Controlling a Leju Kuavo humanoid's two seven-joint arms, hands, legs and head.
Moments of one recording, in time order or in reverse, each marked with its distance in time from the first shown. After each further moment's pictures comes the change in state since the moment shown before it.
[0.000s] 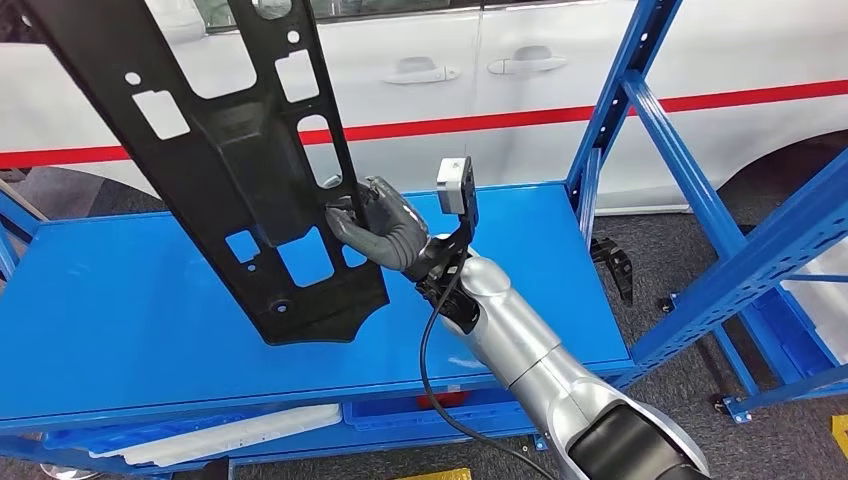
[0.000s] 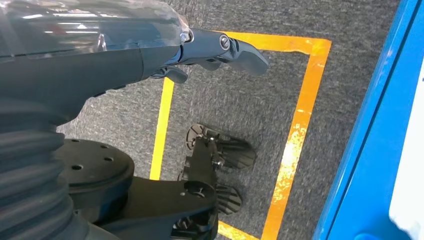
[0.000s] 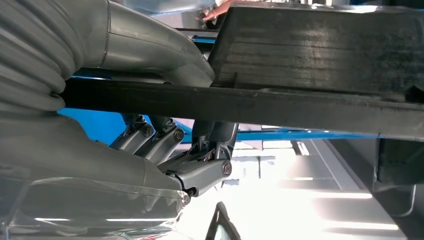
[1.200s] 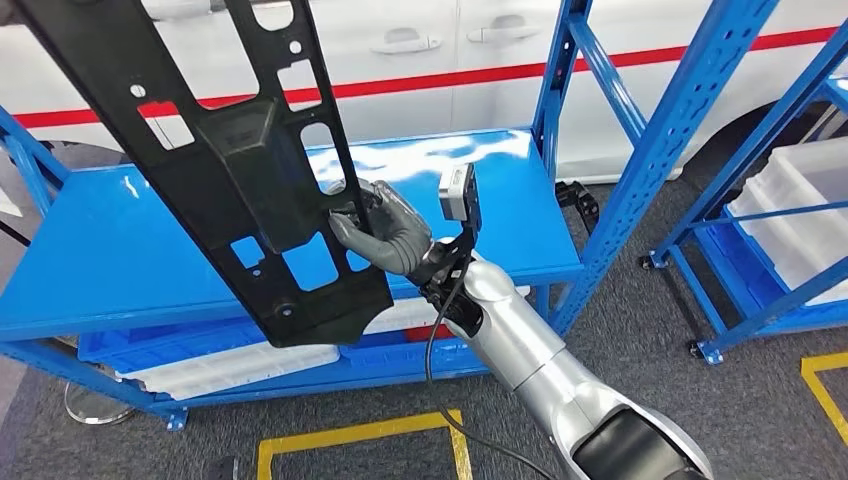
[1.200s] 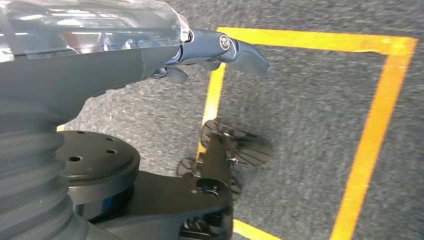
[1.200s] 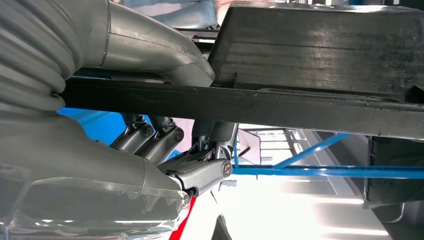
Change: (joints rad) left arm -0.006 -0.002 0.003 0.002 -0.005 -0.011 0.013; right arm 0.019 -0.017 0.003 -0.026 0.022 -0.008 0.000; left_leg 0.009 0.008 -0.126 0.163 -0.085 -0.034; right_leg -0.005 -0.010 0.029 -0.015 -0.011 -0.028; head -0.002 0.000
